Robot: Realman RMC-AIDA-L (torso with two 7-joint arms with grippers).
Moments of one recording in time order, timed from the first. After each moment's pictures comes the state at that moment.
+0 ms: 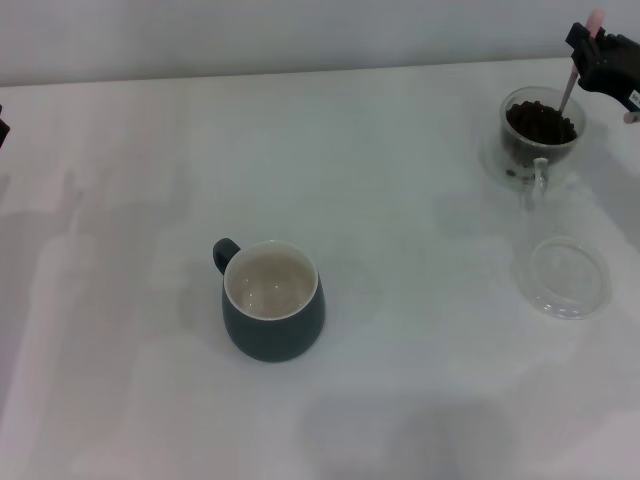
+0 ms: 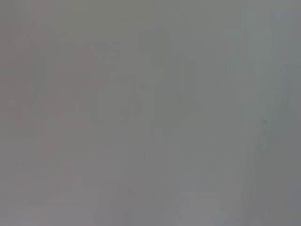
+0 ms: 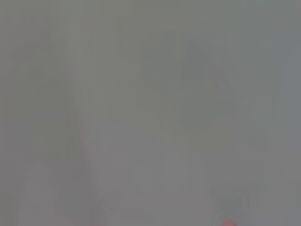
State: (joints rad) left arm -0.40 -2.08 -1.07 -0.22 -0.64 -1.17 2.78; right arm 0.52 2.01 -0.45 -0.22 1.86 1.04 -2.30
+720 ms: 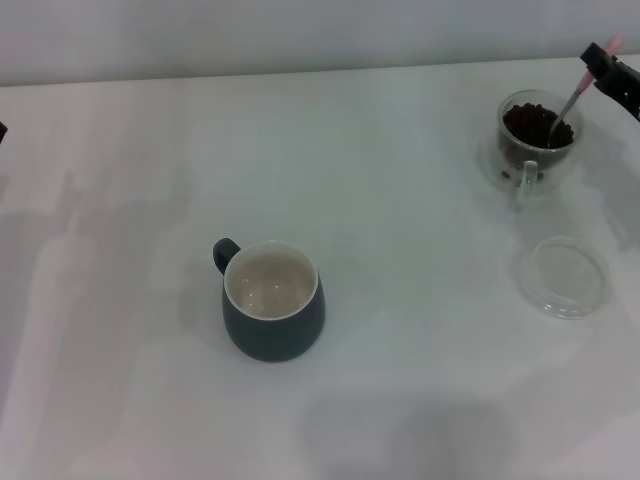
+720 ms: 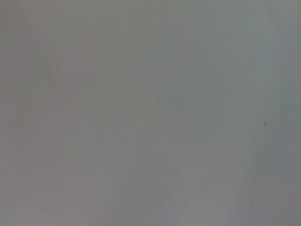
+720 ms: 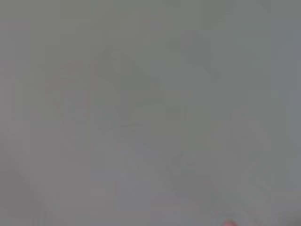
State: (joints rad) left arm -0.40 -2.08 -1.07 -0.22 -0.64 -1.18 2.79; right arm 0.52 2.01 -0.45 -0.17 1.95 0.94 -1.99
